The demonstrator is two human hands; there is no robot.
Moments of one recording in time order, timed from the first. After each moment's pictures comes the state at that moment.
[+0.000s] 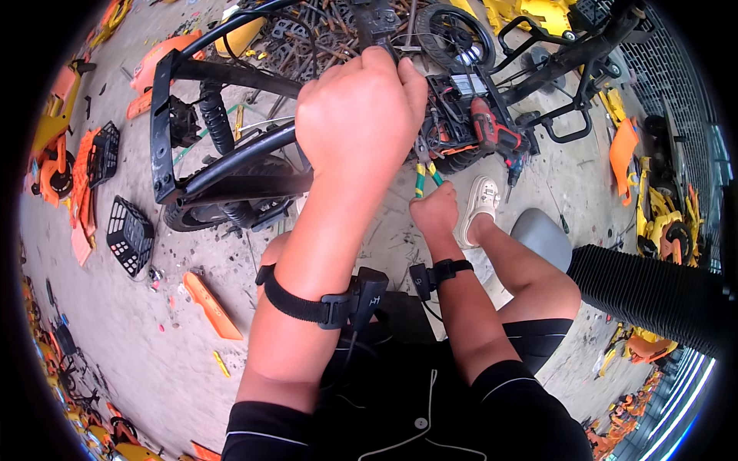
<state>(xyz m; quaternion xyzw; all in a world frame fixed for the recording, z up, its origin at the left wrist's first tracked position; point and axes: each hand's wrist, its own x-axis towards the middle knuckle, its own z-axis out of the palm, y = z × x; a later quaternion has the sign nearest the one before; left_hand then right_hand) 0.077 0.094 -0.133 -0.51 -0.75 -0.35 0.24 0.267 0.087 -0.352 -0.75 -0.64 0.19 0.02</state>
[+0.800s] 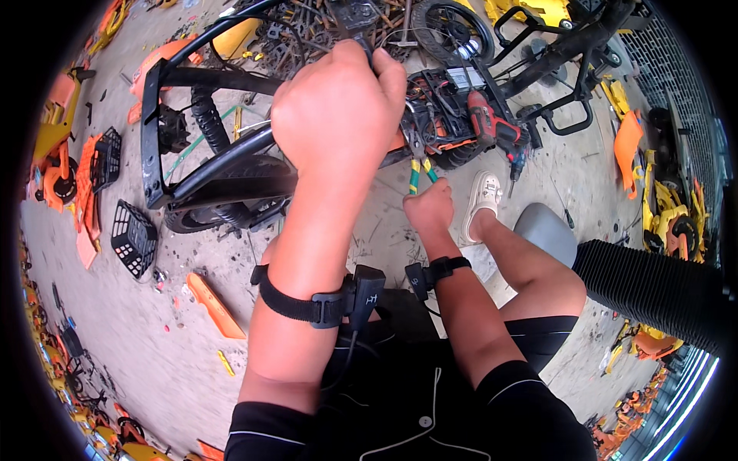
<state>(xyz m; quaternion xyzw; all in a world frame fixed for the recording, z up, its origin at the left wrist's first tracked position) 0.081 0.095 -0.130 -0.47 -0.80 -0.31 0.22 0.267 0.082 -0.361 -0.74 -0.64 0.20 0.04</state>
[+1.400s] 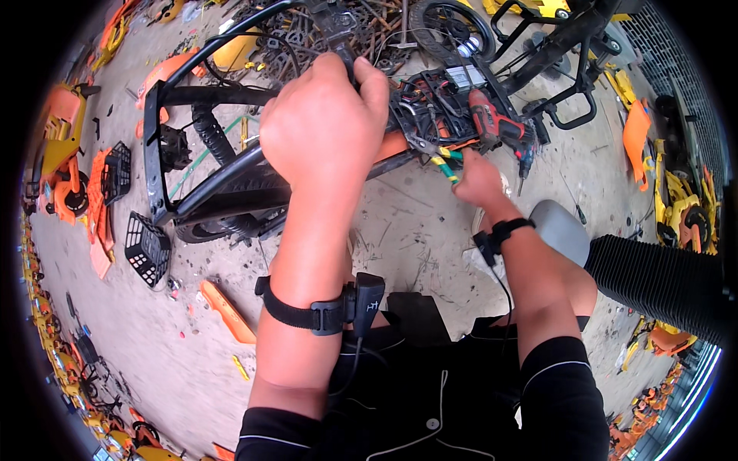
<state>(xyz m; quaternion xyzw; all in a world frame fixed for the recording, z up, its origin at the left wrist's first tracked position) 0.085 0.097 -0.129 -0.47 -0.81 -0.29 0.20 0.350 0.180 -0.331 -0.54 -0.82 0.17 -0.06</state>
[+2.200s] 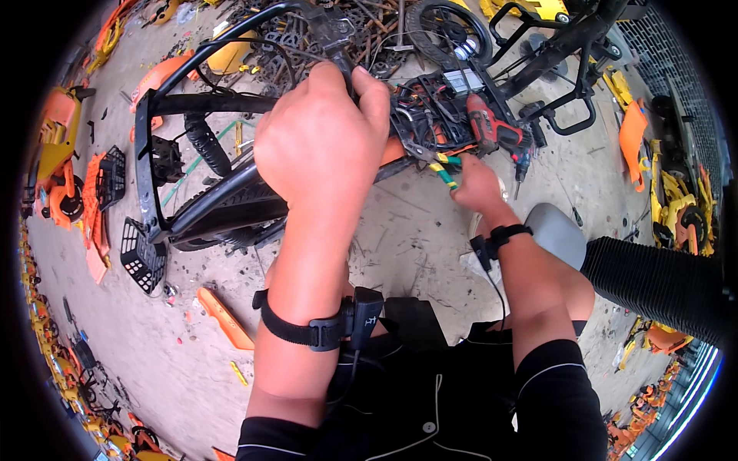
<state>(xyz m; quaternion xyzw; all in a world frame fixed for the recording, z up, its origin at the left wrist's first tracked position) 0.083 0.100 -0.131 -0.47 -0.79 -0.29 0.25 0.353 0.185 -0.340 -0.53 -0.83 0.17 -0.02</state>
